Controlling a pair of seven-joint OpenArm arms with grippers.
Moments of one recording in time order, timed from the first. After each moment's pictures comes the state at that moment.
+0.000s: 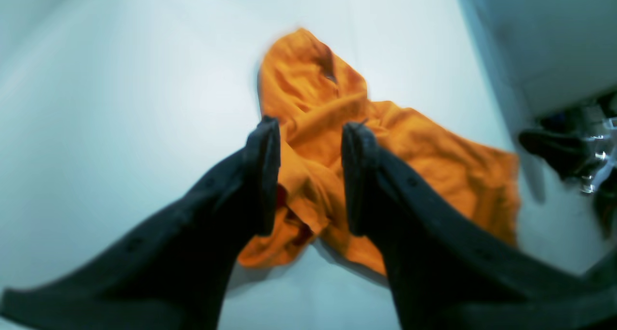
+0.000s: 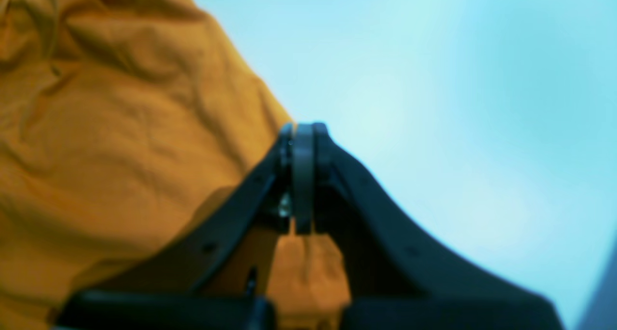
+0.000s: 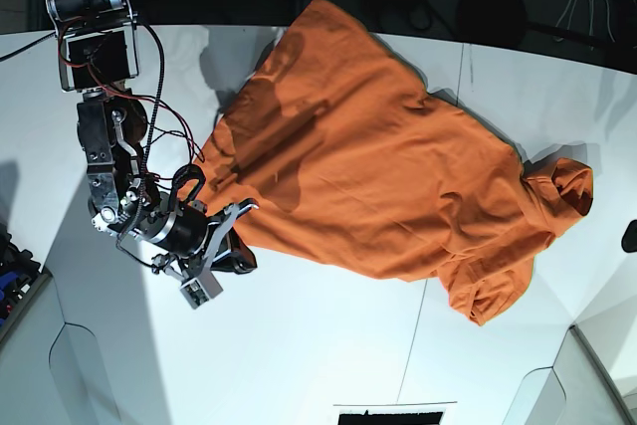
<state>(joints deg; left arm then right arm) -4.7 -49.9 -26.4 61.5 -75.9 -38.0 56.7 18.9 10.9 -10.8 73.7 20.0 31.2 -35.0</state>
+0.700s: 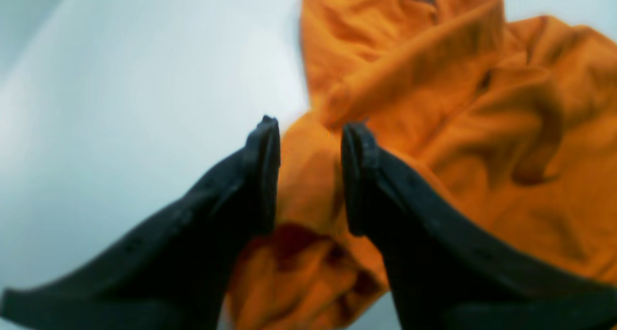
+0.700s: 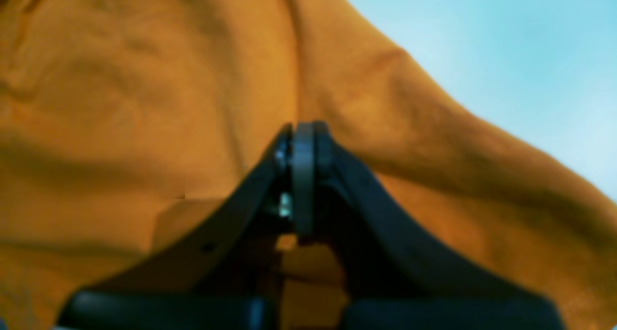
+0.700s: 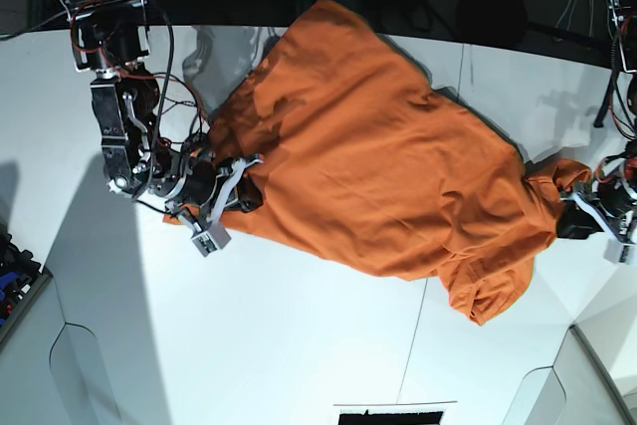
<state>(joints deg) -9.6 -38.0 -10.1 62.3 -33.7 -31.7 31.2 14.5 9.6 -10.5 66.3 23.4 31.8 -40.8</state>
